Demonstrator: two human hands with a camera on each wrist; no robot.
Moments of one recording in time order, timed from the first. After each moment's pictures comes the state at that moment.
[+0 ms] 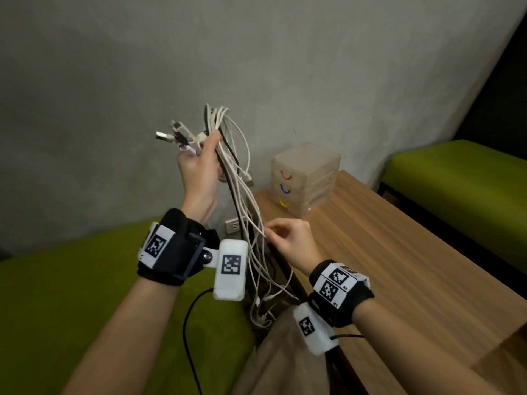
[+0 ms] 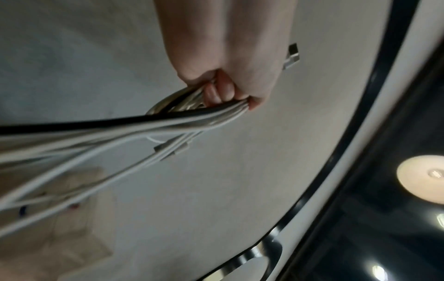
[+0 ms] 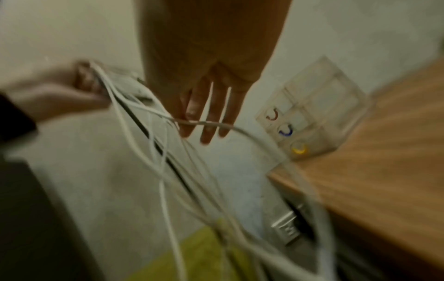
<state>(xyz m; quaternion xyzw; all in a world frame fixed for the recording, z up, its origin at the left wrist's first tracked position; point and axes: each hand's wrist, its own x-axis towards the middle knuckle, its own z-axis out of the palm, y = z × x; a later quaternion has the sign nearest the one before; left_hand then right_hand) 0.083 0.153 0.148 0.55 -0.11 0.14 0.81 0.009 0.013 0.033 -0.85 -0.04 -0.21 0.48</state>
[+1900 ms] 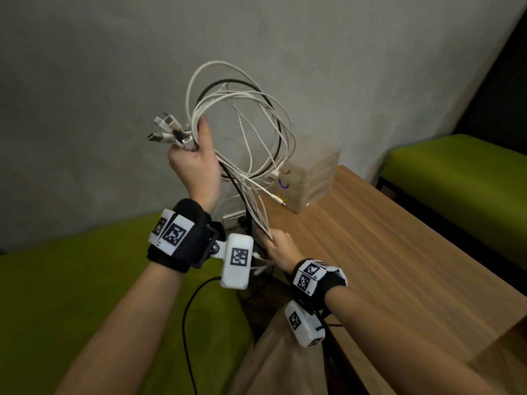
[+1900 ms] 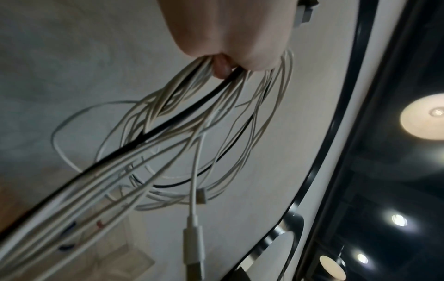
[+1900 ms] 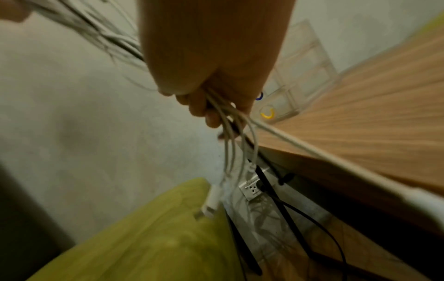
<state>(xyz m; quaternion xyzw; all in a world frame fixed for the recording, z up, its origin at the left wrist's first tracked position) 0.095 0.141 0.141 0.54 -0.09 0.37 0.75 0.034 0.019 -0.013 -0.90 -0.01 -0.06 0.43</state>
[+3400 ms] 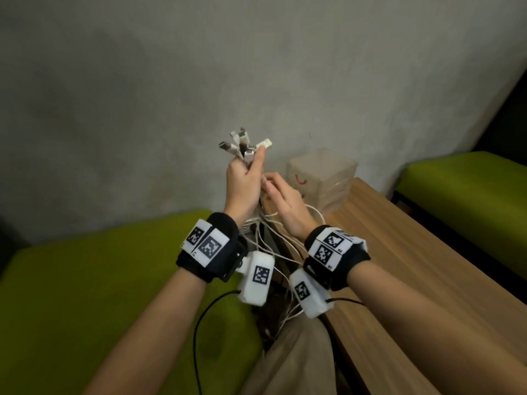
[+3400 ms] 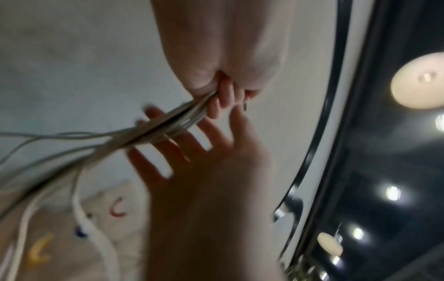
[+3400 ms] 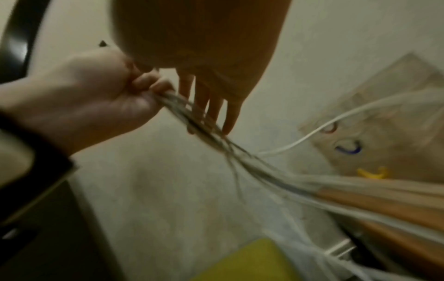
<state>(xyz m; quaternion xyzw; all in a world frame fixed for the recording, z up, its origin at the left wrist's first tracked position) 0.088 0.132 0.122 0.68 -0.16 0.14 0.70 0.049 0.035 0.087 -0.84 -0.12 -0.18 0.50</state>
